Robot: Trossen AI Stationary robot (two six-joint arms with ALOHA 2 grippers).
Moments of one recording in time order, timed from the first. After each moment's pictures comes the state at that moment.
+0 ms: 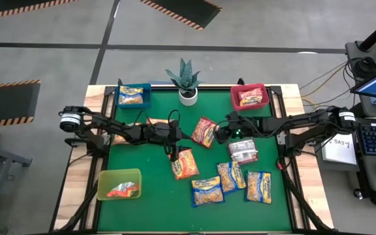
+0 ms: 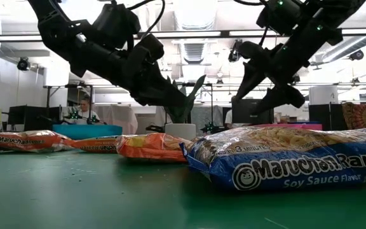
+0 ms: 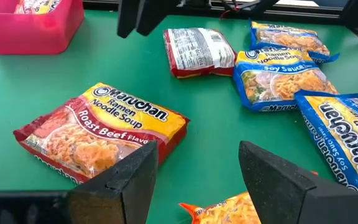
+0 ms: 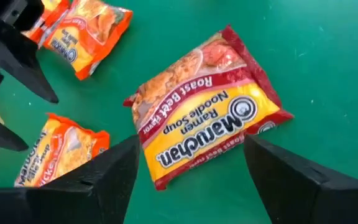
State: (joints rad) left arm 0.05 1.64 0.66 0.56 0.03 -0.04; right arm -0.11 1.29 0.67 -0.14 0.20 0.88
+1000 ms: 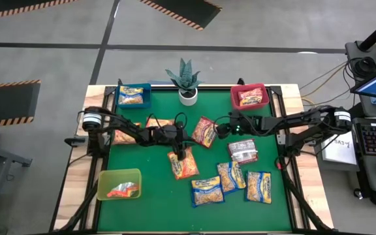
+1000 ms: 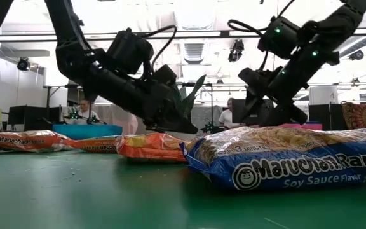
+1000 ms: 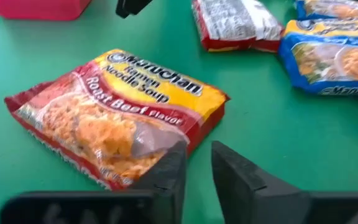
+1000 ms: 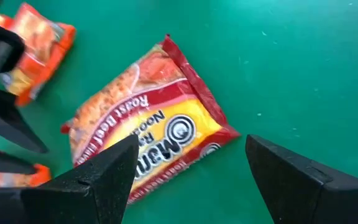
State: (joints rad) left arm 0.08 1.89 0.71 0.74 -0.02 -0.06; right arm -0.22 1.35 0.53 0.05 0.21 0.87
